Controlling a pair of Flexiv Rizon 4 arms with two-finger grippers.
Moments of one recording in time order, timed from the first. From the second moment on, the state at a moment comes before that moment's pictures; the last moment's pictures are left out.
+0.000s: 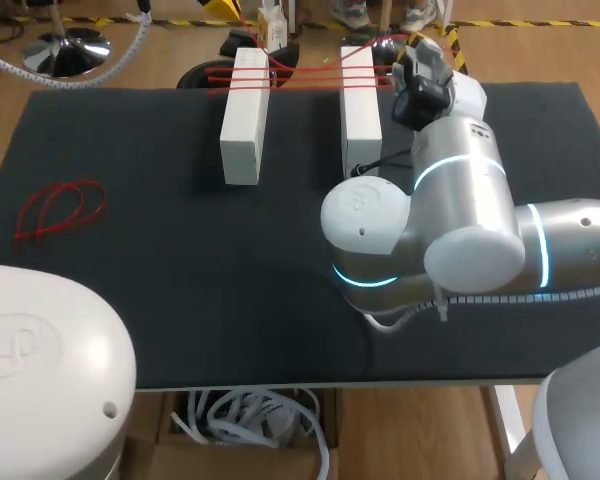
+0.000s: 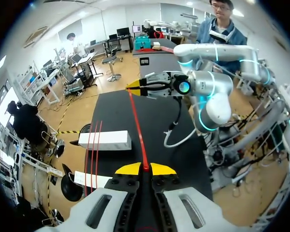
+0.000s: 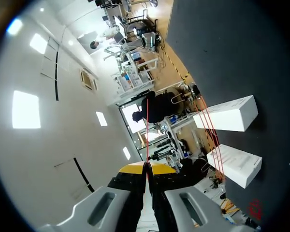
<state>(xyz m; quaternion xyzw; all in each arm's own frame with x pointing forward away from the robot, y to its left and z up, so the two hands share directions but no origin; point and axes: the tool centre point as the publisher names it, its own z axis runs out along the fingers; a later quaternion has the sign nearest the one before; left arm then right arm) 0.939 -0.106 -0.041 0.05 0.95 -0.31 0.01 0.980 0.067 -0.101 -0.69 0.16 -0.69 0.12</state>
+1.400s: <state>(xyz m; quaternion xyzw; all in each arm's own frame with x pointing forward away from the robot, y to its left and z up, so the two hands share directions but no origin) 0.939 -0.106 -0.041 0.05 0.95 -0.31 0.01 0.959 0.097 -0.067 -0.67 -0.23 -0.65 -0.27</state>
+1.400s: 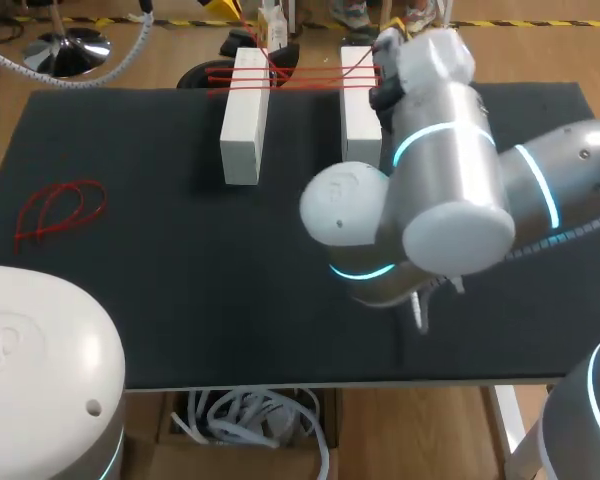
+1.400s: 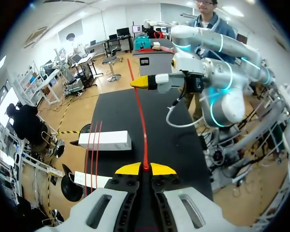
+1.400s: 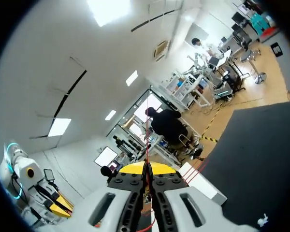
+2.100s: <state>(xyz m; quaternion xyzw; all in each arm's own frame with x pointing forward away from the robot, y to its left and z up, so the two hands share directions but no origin) 0.939 -0.106 -0.041 0.05 0.95 -0.31 0.01 0.959 0.101 -0.056 -0.67 -0.30 -0.59 -0.33</state>
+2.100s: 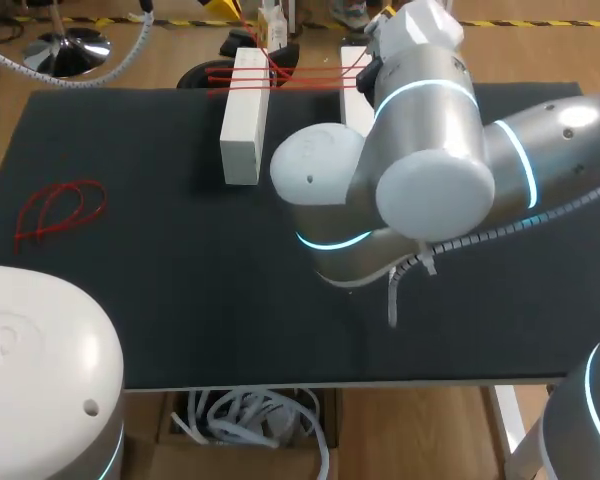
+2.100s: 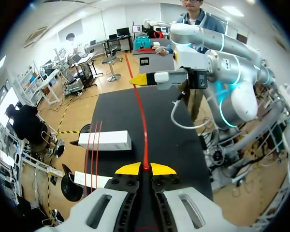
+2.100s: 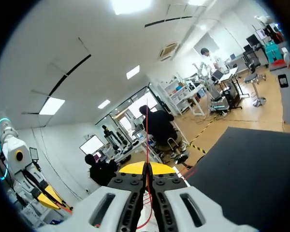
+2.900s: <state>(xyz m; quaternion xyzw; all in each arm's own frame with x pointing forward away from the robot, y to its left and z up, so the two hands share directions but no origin) 0.939 -0.106 -0.041 0.05 0.95 -0.31 0.01 0.946 0.121 -0.033 -0.50 -0.43 -0.58 -0.48</state>
